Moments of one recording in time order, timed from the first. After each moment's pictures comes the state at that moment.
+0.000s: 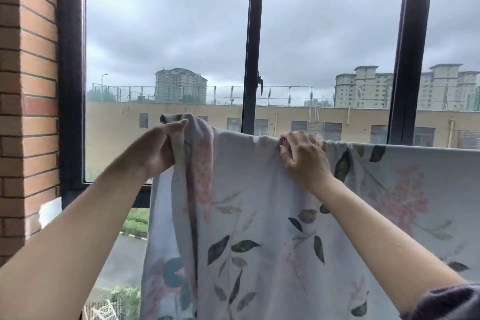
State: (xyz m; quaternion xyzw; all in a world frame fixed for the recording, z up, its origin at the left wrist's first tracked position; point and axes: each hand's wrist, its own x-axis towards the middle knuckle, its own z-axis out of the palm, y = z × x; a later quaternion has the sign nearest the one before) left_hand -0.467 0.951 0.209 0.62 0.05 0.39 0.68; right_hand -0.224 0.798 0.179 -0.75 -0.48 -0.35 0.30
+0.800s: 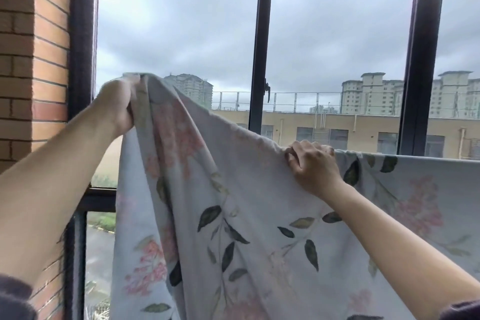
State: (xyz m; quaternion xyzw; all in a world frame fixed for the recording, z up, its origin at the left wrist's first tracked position) left_hand -0.503 0.987 0.283 0.56 0.08 0.57 0.60; right_hand -0.212 0.805 0.188 -0.75 -0.48 -0.38 0.24
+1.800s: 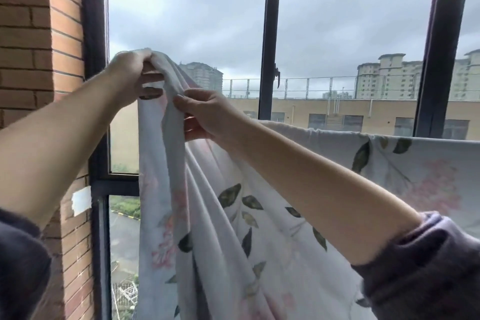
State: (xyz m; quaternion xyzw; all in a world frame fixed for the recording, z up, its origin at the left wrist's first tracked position) left_hand -0.516 0.996 0.304 0.65 0.18 0.55 0.49; right_hand -0.411 0.854 0.249 -0.47 -0.64 0.25 0.55
